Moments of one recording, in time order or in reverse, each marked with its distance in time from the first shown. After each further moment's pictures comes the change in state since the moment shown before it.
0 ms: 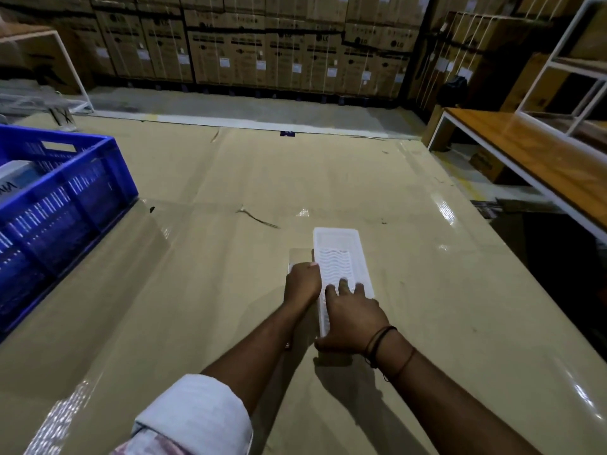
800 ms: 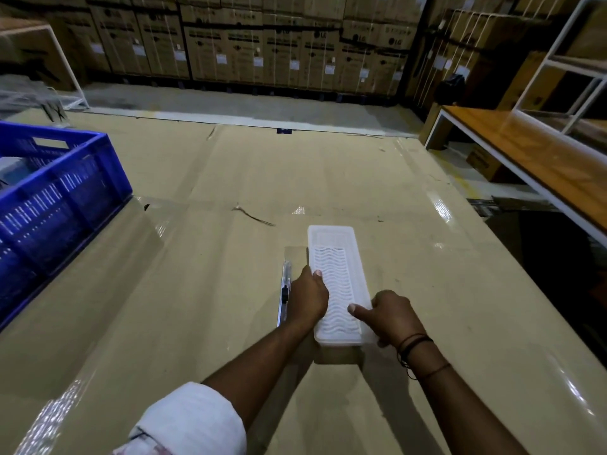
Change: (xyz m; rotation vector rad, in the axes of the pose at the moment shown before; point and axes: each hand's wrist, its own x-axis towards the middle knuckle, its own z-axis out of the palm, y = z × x) left_hand -0.026 -0.010 0.021 0.219 0.106 0.196; right_hand -0.010 0.065 0.007 0.635 0.044 0.441
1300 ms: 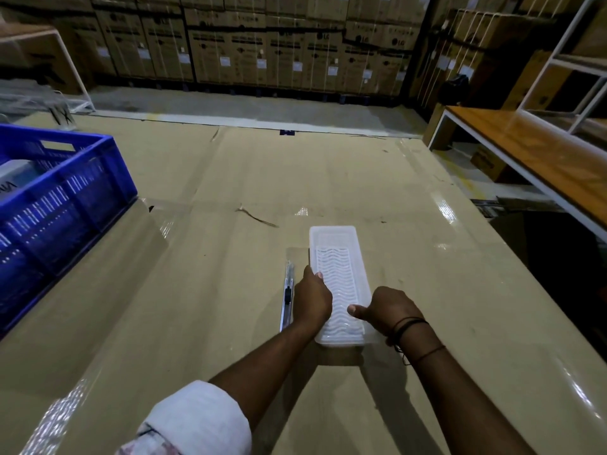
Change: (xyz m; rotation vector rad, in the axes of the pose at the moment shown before) left_hand 0.001 -0.002 0.011 -0.128 0.022 -0.079; right_hand -0.006 -0.025 -0.018 -0.173 -0.110 -0.017
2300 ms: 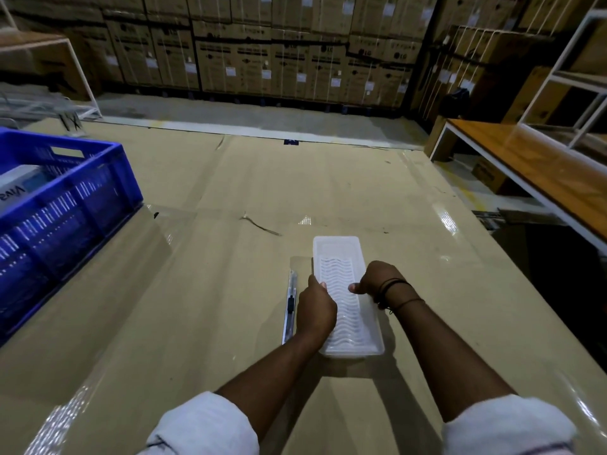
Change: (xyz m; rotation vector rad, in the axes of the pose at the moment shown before) left_hand 0.002 -0.003 0.000 0.040 0.020 0.040; right_hand 0.056 -0.038 -0.035 -0.057 -0.021 -0.020
